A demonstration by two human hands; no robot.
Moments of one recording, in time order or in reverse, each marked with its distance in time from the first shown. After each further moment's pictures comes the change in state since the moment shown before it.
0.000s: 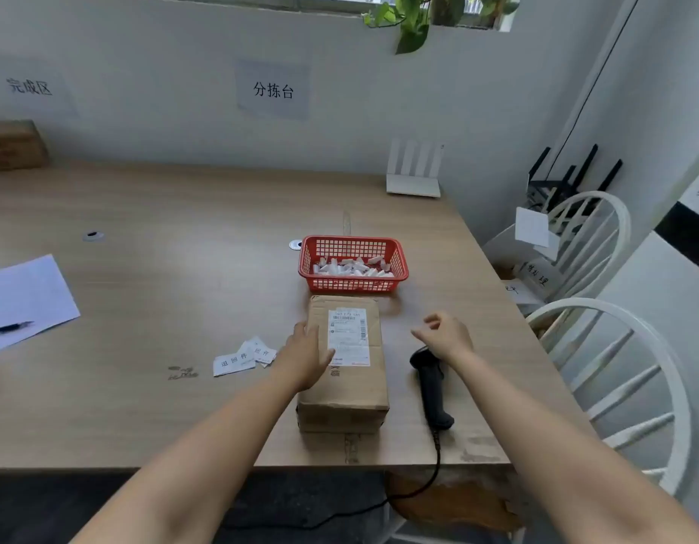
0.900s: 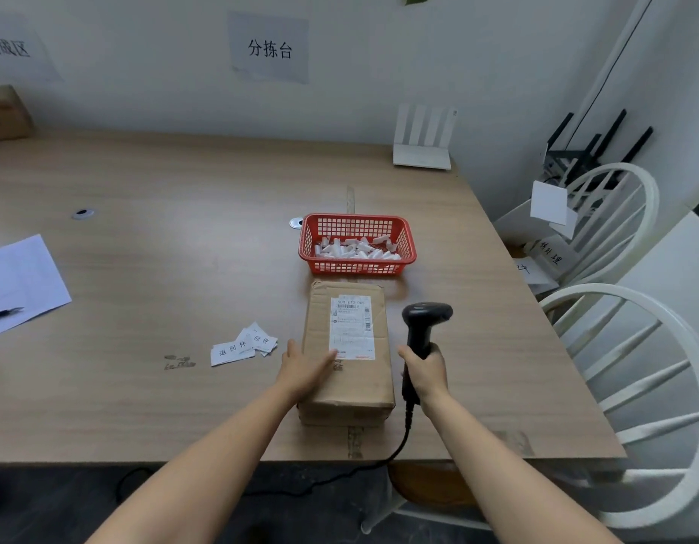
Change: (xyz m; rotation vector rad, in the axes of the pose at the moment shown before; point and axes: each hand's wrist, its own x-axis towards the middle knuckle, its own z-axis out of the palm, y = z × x) left_hand 0.008 -0.024 0.033 -0.644 -0.104 -0.392; right_hand -0.026 0.017 0.071 0.682 0.008 0.186
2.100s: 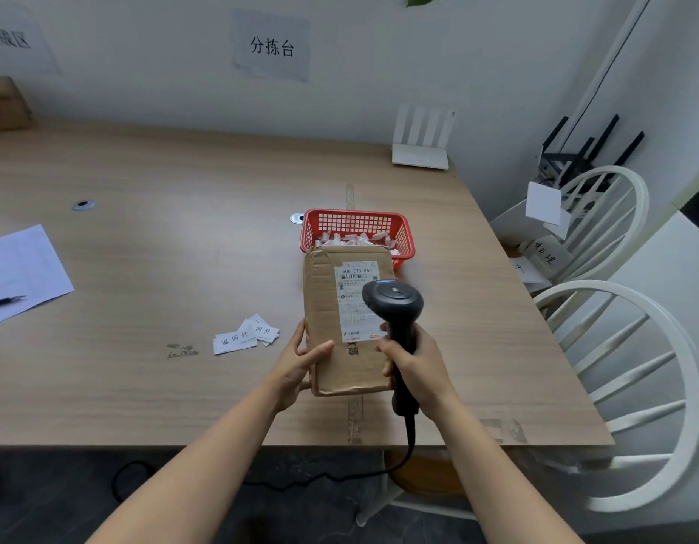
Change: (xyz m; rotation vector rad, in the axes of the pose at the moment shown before) left_hand -0.019 -0.016 -0.011 -0.593 -0.313 0.123; right_hand -0.089 -0.057 -0.004 -0.027 -0.295 -0.294
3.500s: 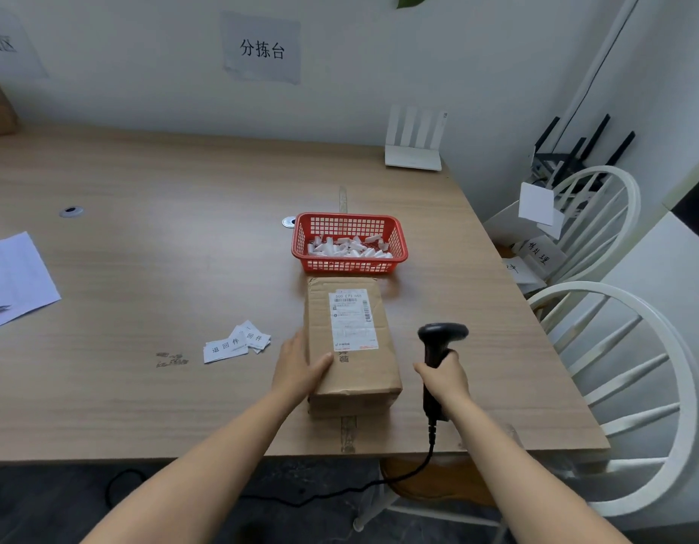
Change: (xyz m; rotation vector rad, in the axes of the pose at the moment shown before) left_hand 0.013 0.003 0.023 0.778 0.353 0.199; right_hand 0.049 0.082 -0.055 -0.369 0.283 0.393
